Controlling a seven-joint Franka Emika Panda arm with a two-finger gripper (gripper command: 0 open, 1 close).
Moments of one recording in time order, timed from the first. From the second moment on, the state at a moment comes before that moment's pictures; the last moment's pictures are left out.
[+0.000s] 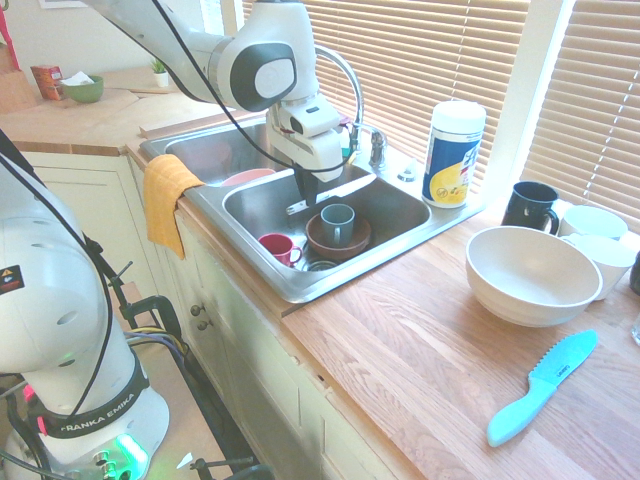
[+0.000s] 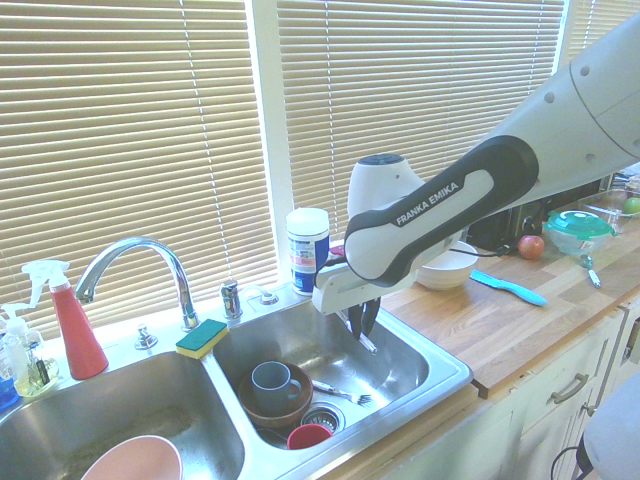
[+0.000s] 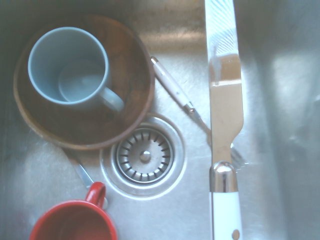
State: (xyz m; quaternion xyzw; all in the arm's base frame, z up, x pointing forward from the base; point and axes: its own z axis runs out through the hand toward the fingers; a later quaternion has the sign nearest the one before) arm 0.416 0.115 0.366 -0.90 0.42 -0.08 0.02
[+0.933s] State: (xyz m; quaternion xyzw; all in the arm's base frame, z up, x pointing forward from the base) arm 0.474 0.142 0.244 -0.90 0.43 -0.09 0.02
